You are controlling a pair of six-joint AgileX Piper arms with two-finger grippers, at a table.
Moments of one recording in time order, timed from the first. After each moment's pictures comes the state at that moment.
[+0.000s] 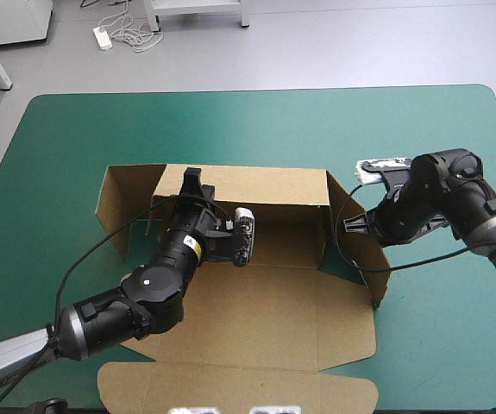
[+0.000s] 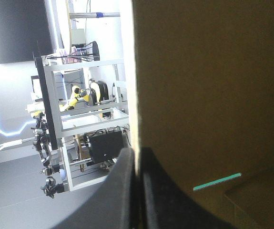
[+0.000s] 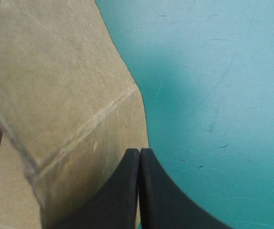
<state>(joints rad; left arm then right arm) -1.02 1.31 -0.93 1.35 0.75 -0.06 0.29 1.41 -1.28 0.09 1.23 0.12</state>
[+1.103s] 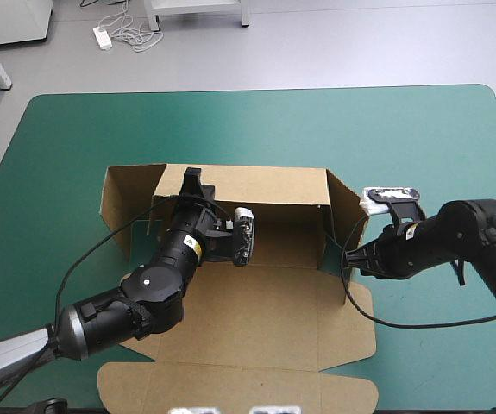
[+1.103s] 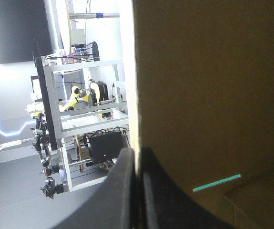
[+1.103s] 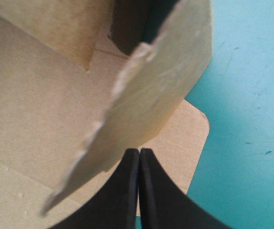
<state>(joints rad) -1.02 1.31 -0.93 1.35 0.75 -0.06 0.30 1.17 -1.05 0.30 1.12 0.03</state>
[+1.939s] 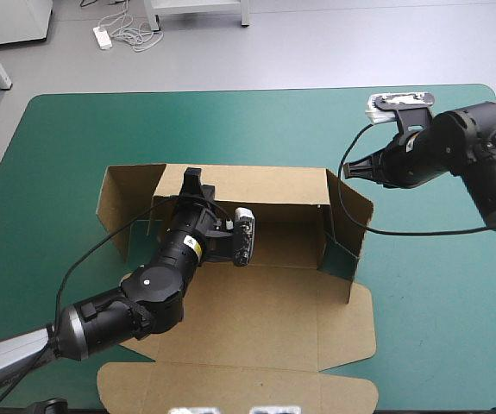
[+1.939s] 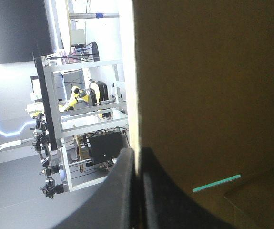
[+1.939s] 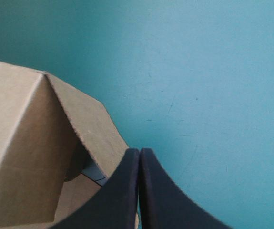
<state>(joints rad) -1.02 1.31 -0.93 1.35 0.75 -0.06 0.30 1.45 -1.62 0.00 1.25 0.16</state>
